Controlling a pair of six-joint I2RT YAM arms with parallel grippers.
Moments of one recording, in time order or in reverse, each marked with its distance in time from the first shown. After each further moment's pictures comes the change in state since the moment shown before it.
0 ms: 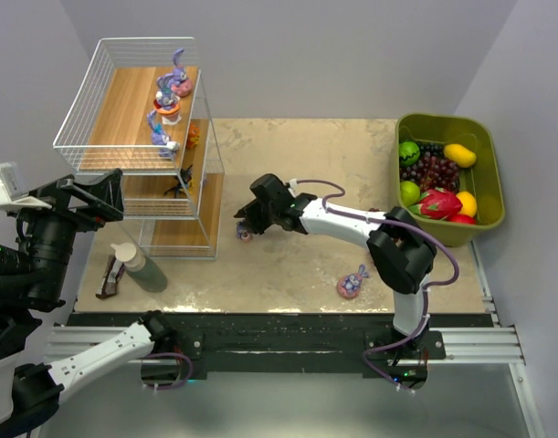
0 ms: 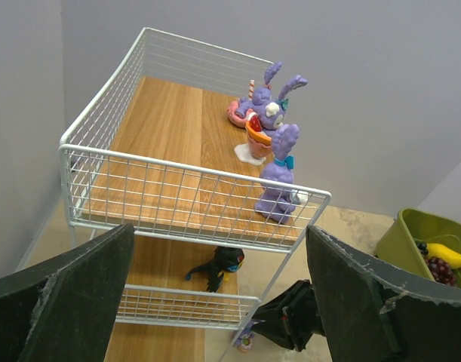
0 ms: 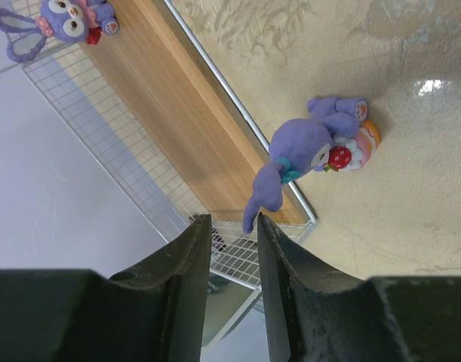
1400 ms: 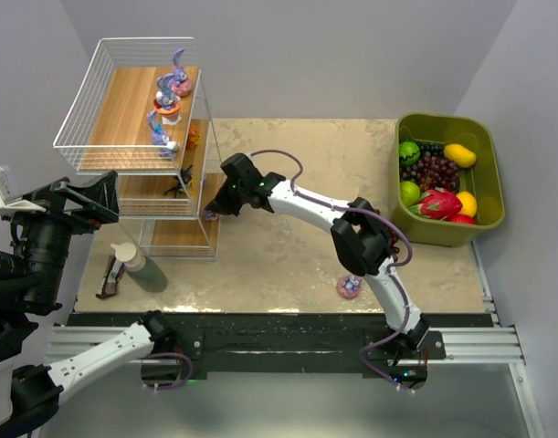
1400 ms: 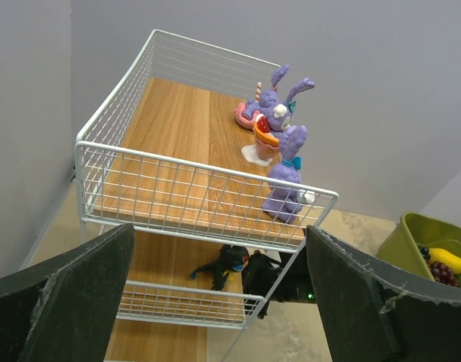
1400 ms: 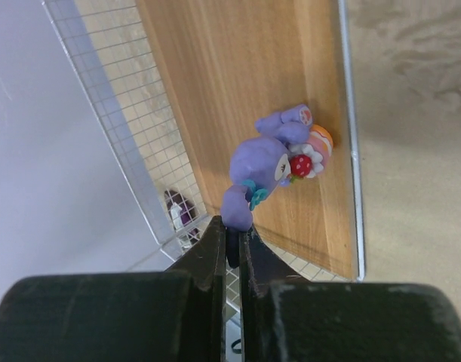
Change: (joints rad) left arm 0.000 -0.015 0.000 -0.007 -0.017 0.000; right arm 0.004 0.345 0.525 -0.116 -0.157 -0.378
